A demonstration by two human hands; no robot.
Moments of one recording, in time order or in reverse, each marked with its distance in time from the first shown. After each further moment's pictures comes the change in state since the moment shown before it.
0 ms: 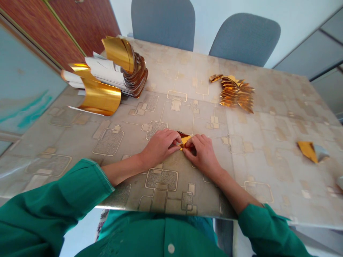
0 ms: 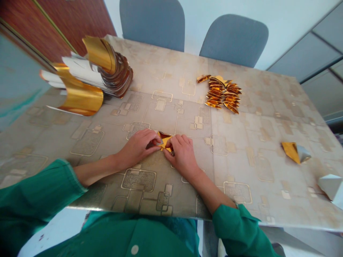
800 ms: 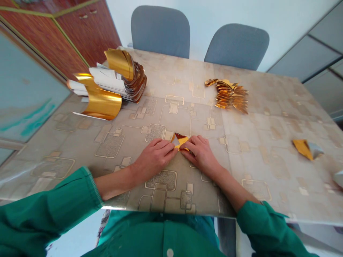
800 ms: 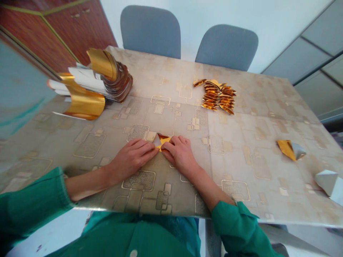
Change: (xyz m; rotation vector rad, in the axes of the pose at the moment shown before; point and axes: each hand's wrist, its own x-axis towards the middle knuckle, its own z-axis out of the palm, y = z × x) left_hand -0.028 0.018 -0.015 0.532 -0.036 0.339; right_hand -0.001 0.002 -0.008 -0.098 -0.083 -0.122
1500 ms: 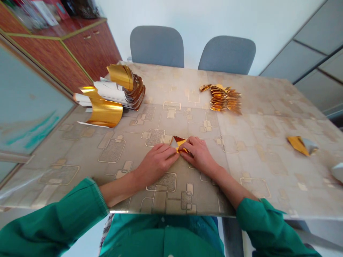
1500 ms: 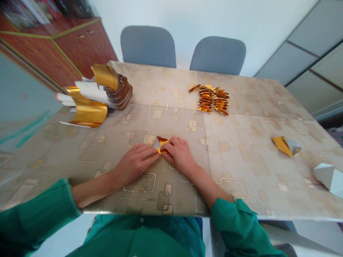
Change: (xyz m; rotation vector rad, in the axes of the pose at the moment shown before) left_hand 0.001 0.005 0.003 -0.056 0.089 0.004; right_hand 0.001 0.000 -0.001 0.075 -0.005 0.042
